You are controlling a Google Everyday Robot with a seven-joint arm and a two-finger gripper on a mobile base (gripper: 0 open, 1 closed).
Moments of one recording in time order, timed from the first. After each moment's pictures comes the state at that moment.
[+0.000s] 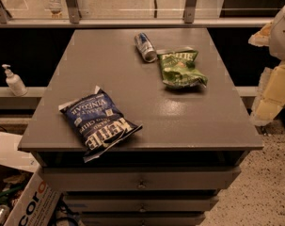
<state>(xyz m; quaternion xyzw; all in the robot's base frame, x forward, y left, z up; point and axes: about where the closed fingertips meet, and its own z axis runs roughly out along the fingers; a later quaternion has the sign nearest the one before) 0.438 -0.217 0.976 -0.60 0.78 -0.03 0.16</state>
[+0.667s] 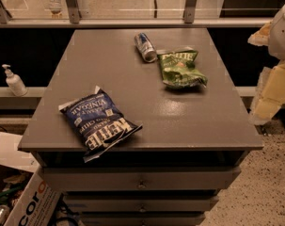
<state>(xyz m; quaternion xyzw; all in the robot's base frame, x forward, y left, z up) 0.440 -0.216 0.976 -0.60 0.78 -0.03 0.16</state>
